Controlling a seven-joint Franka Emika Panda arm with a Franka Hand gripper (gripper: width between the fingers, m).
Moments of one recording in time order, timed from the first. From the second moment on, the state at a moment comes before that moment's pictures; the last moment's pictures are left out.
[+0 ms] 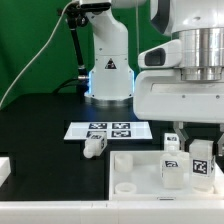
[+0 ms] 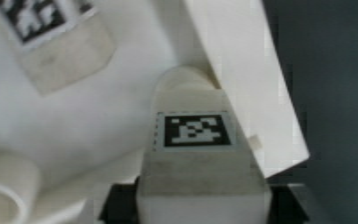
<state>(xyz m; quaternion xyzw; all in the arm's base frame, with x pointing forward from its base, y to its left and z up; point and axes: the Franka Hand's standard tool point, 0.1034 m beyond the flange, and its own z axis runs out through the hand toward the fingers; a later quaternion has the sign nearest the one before) 0.648 0.140 0.086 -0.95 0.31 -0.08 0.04</state>
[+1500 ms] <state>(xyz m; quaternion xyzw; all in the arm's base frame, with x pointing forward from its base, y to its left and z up) 0.655 0.140 0.088 -0.99 0.07 -0.09 0.01</state>
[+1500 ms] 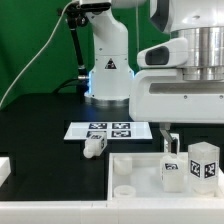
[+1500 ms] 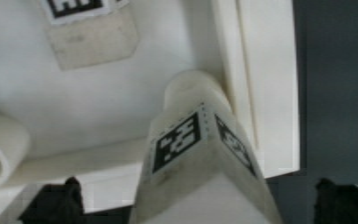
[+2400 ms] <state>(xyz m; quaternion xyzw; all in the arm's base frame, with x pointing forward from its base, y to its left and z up) 0.657 0.142 0.087 -0.99 -0.13 -0.08 -0.02</state>
